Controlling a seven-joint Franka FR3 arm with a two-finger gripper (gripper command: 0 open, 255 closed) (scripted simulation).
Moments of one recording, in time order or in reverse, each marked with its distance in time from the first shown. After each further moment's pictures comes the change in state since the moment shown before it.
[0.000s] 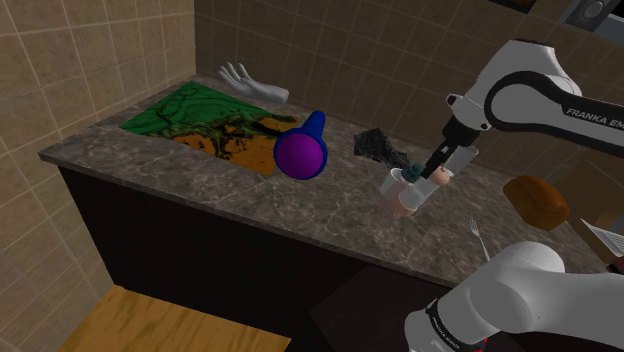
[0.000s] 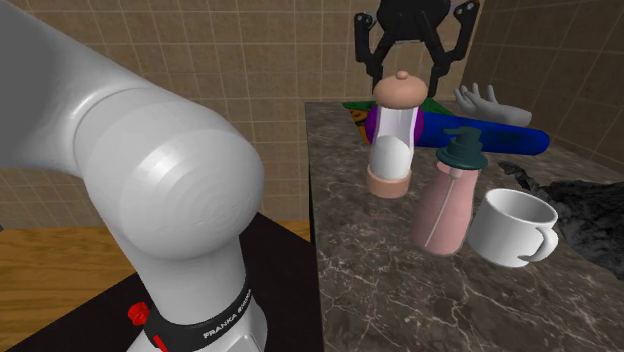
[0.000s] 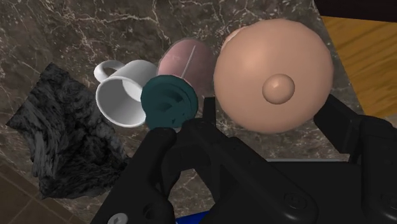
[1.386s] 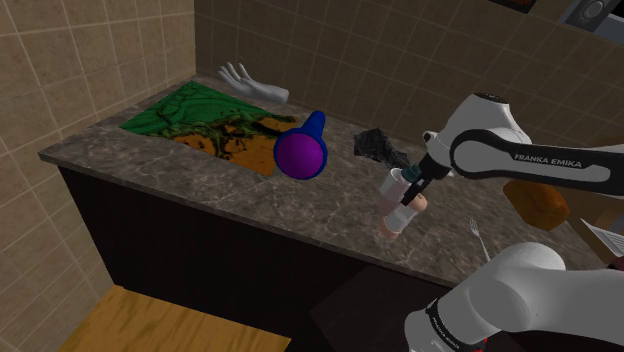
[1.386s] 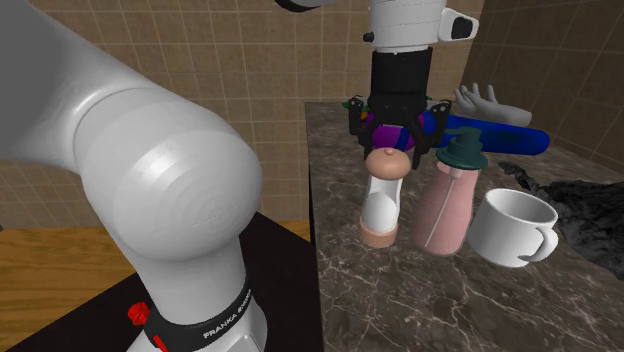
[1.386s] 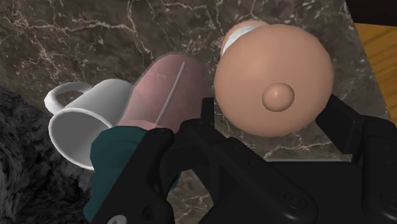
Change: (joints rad) arm -0.022 0.056 -0.045 -0.254 -0.050 0.308 0.017
